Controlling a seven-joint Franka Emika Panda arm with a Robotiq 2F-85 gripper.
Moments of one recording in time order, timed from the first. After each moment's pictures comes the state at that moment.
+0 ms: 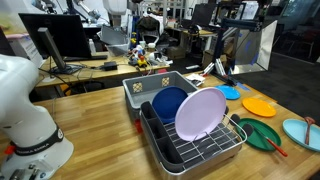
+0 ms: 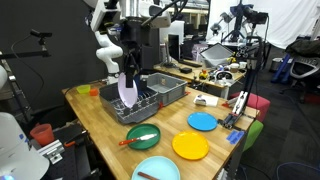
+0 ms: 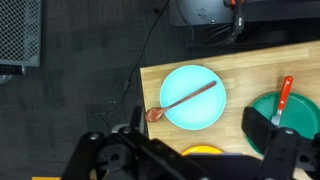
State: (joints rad) arm -0.19 -0.29 -0.15 -2.33 -0.38 1.85 -0.18
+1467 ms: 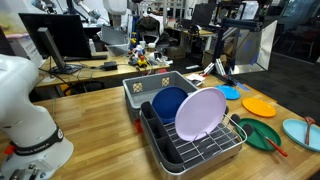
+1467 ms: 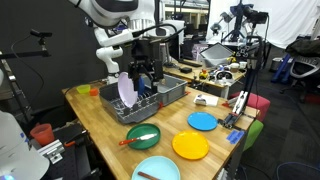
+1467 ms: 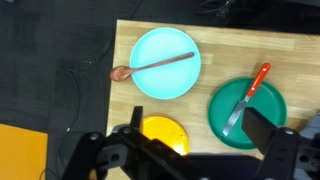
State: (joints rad) arm -0.09 -0.20 -0.14 -2.37 -0.31 2.04 -0.33
